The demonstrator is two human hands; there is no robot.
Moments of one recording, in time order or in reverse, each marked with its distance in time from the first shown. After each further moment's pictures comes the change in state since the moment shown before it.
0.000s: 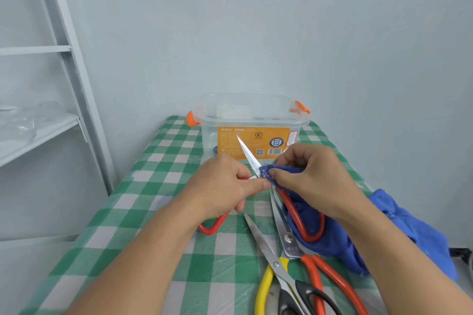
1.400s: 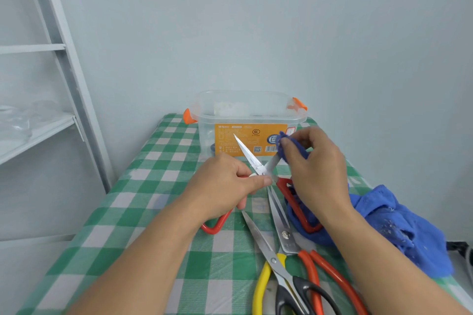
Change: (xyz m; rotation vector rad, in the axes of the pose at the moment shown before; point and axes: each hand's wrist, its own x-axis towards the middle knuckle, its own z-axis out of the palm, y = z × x) left_hand 0.001 -0.001 0.008 -0.009 0.016 -0.023; right_hand 0.001 0.006 0.018 -0.022 0.429 -0.036
